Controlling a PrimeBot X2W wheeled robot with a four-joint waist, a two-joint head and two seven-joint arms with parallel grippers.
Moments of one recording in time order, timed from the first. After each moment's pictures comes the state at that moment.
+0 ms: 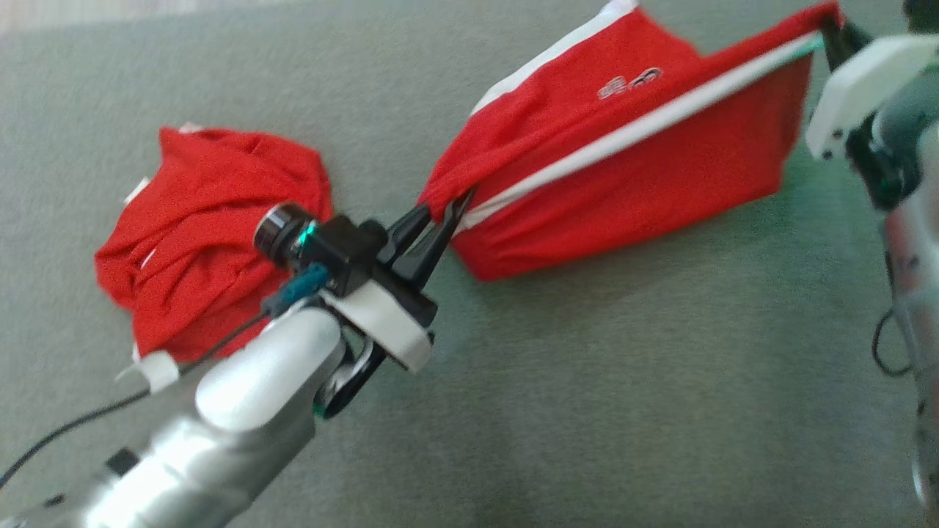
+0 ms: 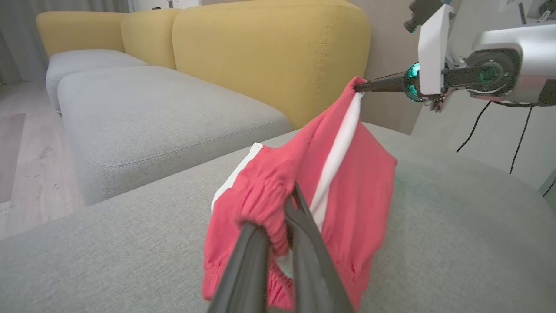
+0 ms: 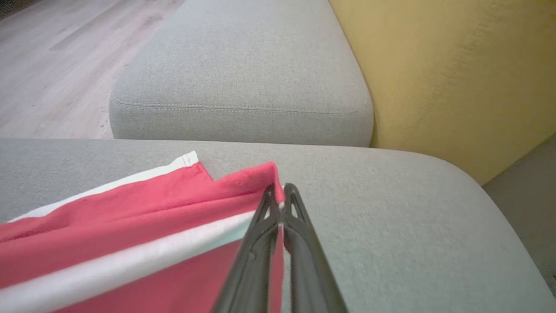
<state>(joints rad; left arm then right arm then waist) -0.72 0.34 -1.03 0.33 -0.68 0.01 -0.21 -0.90 -0.28 0.11 0.84 0.18 0.13 0.23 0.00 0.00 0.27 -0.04</state>
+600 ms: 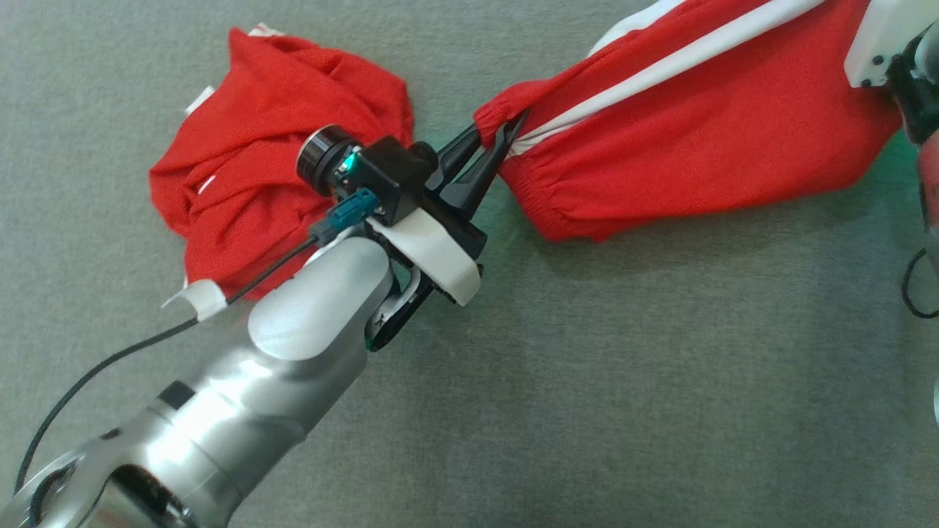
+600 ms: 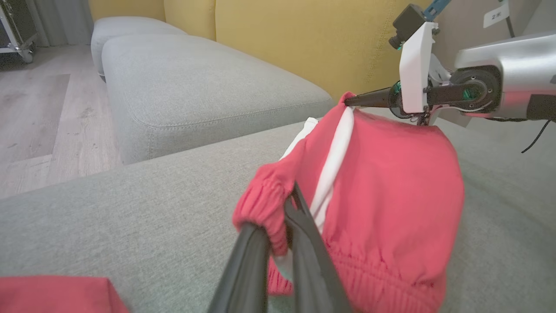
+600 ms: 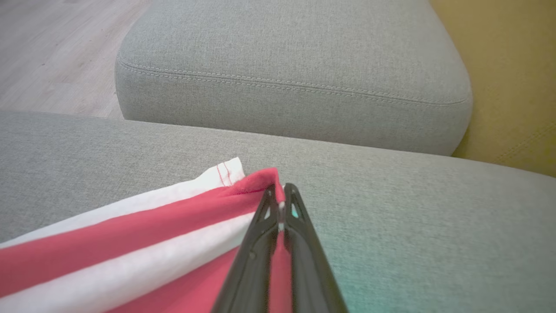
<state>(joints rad) -0.91 0.17 -1.01 0.53 -0.67 -0.05 -0.24 -1.15 -0.27 0.01 1.11 -0.01 0.13 0.14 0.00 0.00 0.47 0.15</state>
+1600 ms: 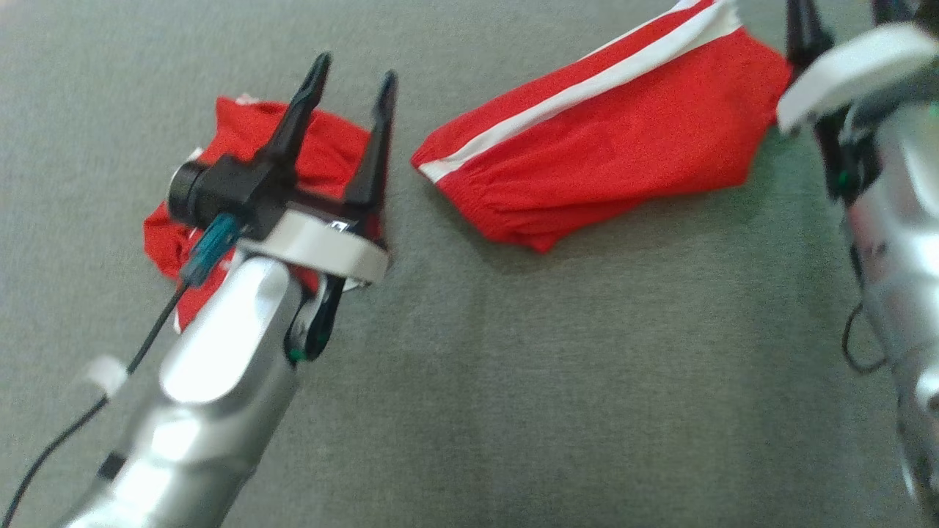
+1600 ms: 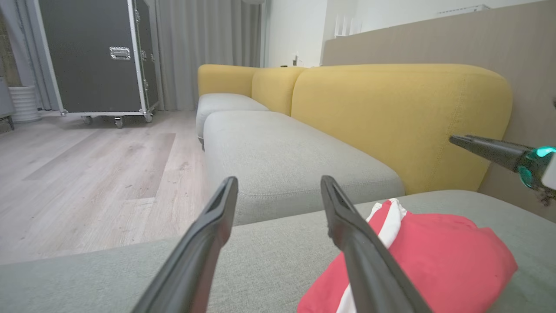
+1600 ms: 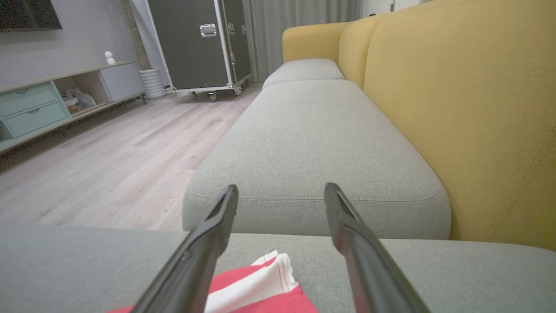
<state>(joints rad) -0.70 0.21 -0.62 0.40 -0.53 0.05 -0.25 -1.02 -0.24 0.23 1.04 0.32 0.13 -0.24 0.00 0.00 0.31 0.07</state>
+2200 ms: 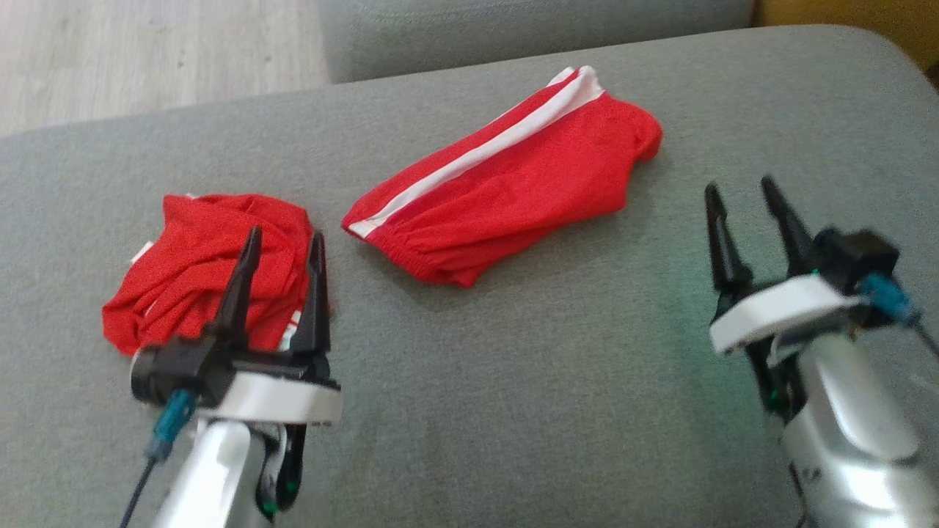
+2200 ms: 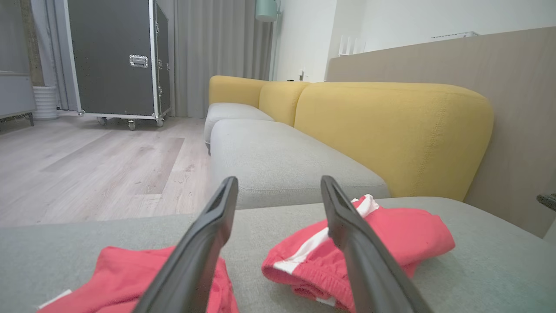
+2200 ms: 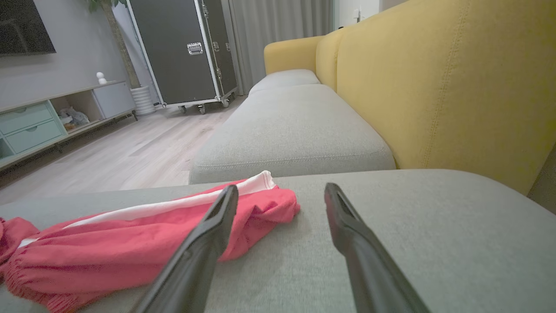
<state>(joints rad) -0.26 0.18 -0.34 0.22 -0.37 0.04 -0.26 -0.45 -0.18 0.18 0.60 0.29 0.13 -0.25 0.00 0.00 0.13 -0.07</state>
